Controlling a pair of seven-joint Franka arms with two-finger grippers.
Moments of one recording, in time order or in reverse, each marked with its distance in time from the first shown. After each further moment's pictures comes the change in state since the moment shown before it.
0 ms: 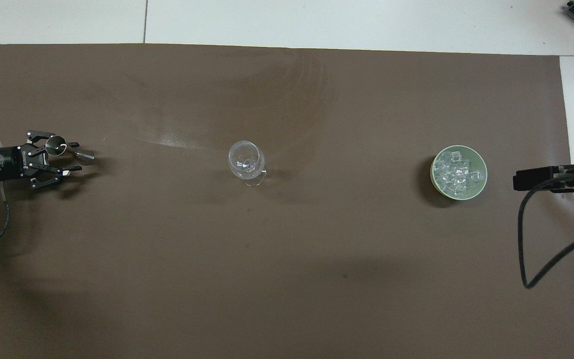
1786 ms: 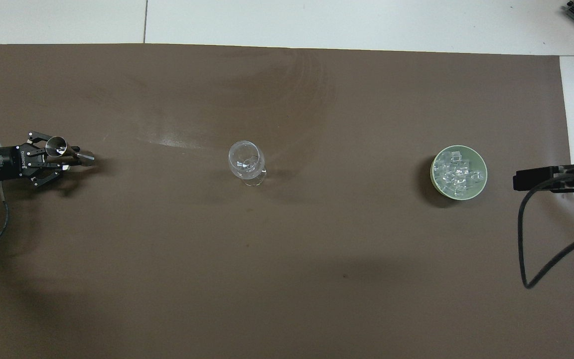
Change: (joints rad) left arm 0.003 0.000 0.000 0.003 0.000 -0.001 0.004; right arm 0.000 0.000 0.000 0.000 0.000 0.000 0.000
